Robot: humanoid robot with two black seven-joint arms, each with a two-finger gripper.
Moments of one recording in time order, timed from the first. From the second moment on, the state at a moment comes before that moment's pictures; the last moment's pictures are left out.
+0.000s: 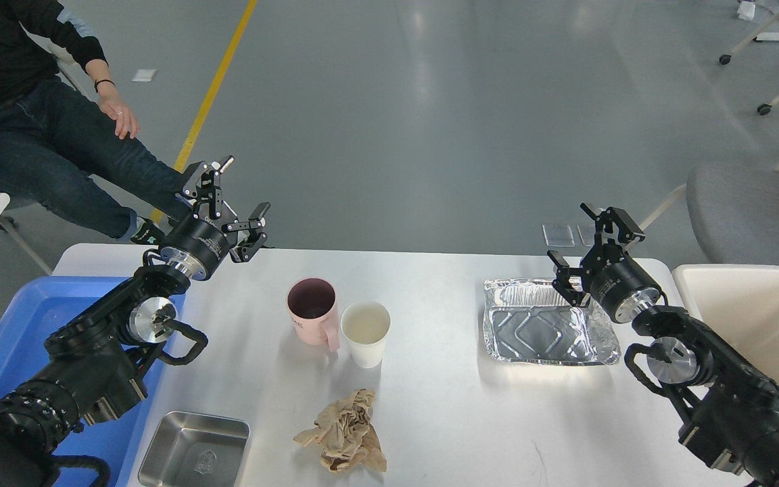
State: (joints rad) left arm -0.74 0.10 -0.81 -0.45 0.24 -0.45 -0.34; right arm 0.48 -0.22 1.12 0.76 -0.44 0.34 0.19
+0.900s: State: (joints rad) left arm -0.81 0.20 -0.73 -0.53 0.31 -0.28 -0.15; right arm 0.48 -0.22 1.12 0.76 -0.44 0.34 0.19
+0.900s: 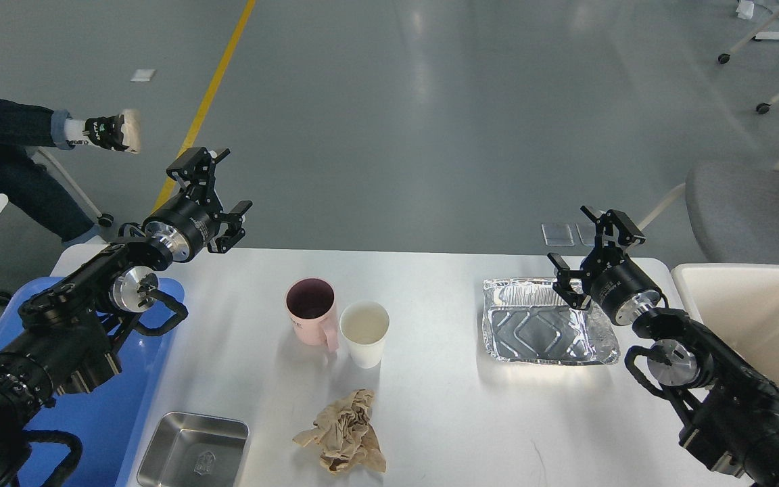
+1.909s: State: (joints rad) left arm -0.78 1.65 -0.16 -1.40 0.65 -0.67 -0.22; right arm 0.49 -0.24 1.11 0.76 -0.44 0.34 0.19
